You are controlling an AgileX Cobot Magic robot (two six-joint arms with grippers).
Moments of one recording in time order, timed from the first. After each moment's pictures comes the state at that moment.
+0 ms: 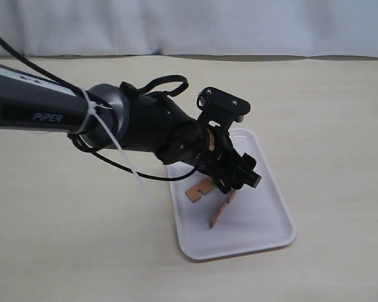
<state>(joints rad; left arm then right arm) -0.87 2.09 -1.28 0.08 0.21 -0.23 -0.12 0.01 0.00 0.12 0.34 -0.22</state>
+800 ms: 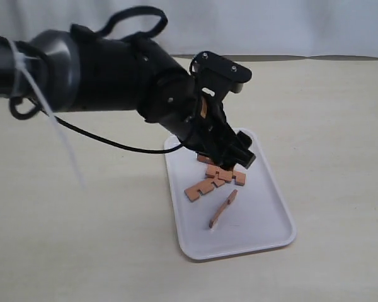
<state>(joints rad) -0.87 1.90 -1.32 0.11 0.51 -0.19 -0.12 0.01 0.00 0.12 0.34 -0.22</state>
